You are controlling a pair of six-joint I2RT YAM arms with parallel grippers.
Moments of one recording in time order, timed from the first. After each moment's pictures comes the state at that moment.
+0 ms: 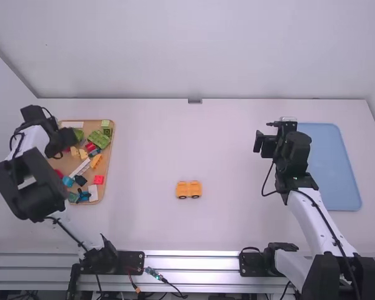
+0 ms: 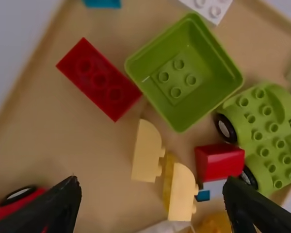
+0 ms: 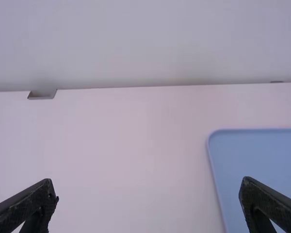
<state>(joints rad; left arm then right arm) 0.60 1.95 1.44 -0.63 0.08 -0.02 -0.01 1.18 0.63 0.12 -0.04 0.00</state>
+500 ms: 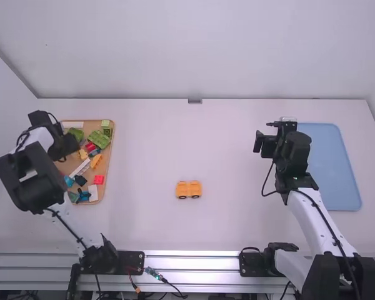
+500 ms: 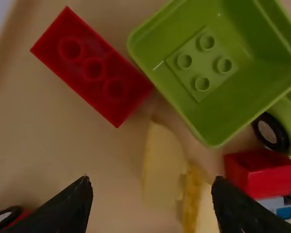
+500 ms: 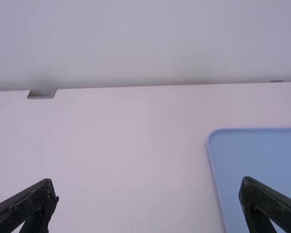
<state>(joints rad) 0.60 2.05 1.44 -0.59 0.04 0.02 -0.01 1.18 0.63 0.11 -0.04 0.00</state>
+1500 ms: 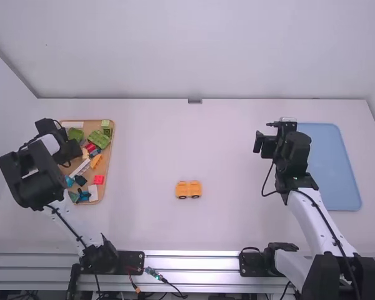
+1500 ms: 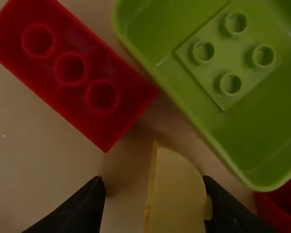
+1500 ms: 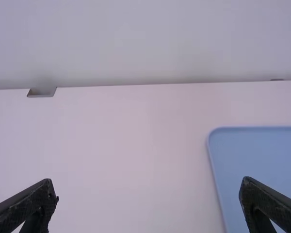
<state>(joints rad) 0.60 2.09 1.34 -0.40 0.04 0.04 -0.01 1.18 0.63 0.11 -0.04 0.00</state>
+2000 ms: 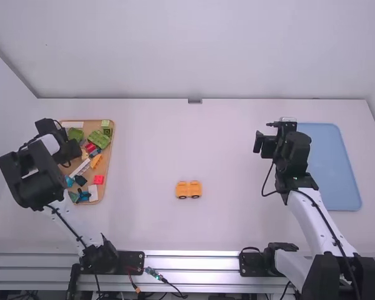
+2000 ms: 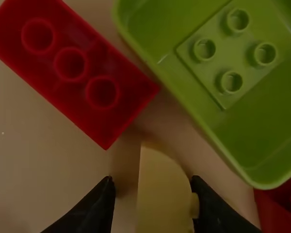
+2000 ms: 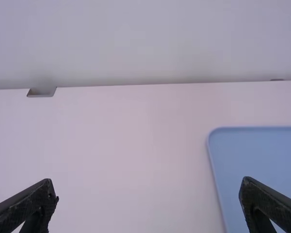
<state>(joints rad) 0.60 2.09 1.34 -0.41 0.04 0.03 -0.01 1.18 0.63 0.11 -0.04 0.00</state>
